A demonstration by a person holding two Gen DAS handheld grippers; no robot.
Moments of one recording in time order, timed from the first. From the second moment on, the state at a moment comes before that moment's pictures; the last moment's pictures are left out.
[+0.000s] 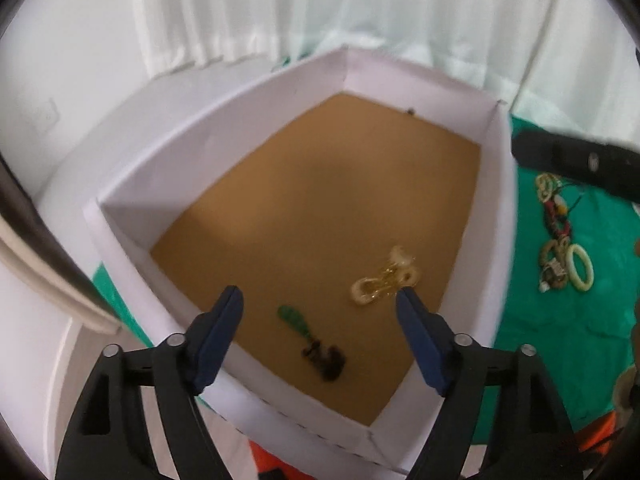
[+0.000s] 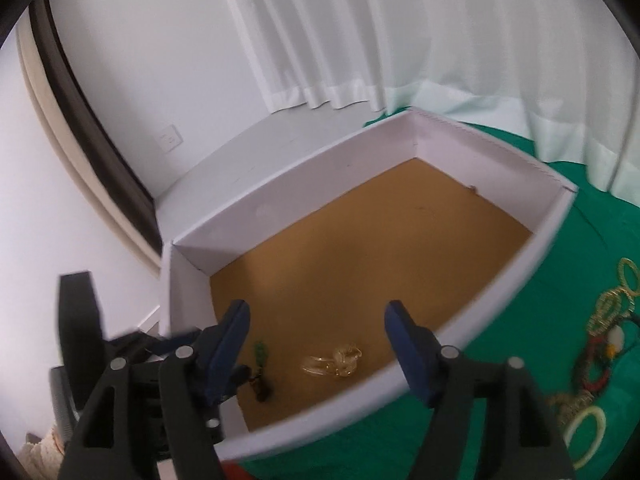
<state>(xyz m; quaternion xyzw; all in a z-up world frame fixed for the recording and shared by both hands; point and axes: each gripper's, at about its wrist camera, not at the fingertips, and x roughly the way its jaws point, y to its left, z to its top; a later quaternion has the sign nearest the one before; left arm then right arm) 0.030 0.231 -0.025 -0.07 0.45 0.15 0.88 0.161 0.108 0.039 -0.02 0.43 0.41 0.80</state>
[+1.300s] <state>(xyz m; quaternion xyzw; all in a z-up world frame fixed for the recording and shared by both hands) 0.016 0.086 0.020 0.05 0.33 0.05 0.94 0.079 -0.256 -0.112 -0.02 0.46 -0.02 0.89</state>
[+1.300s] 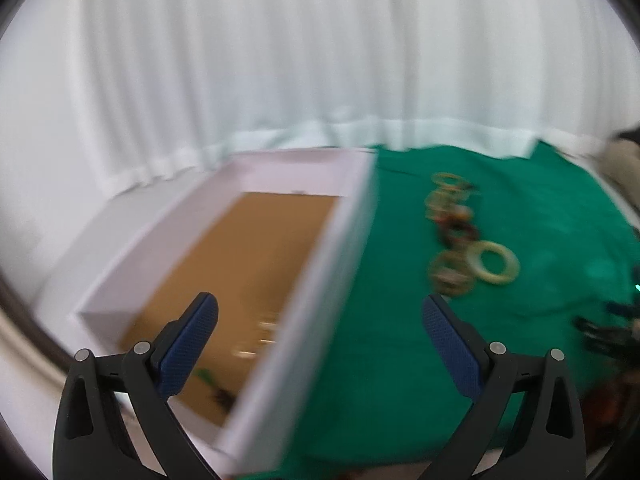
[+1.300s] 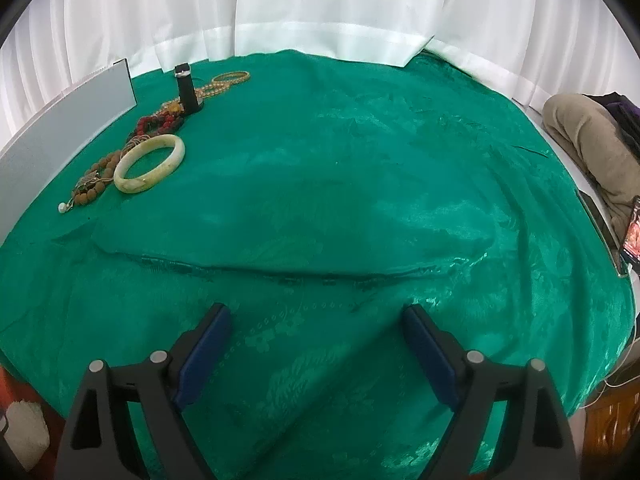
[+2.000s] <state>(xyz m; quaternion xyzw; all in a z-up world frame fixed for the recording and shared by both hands) 0.065 0.017 -0.119 0.01 0.50 -0.04 0.86 0.070 -0.260 -0.116 0.00 0.47 -0.01 0.89</state>
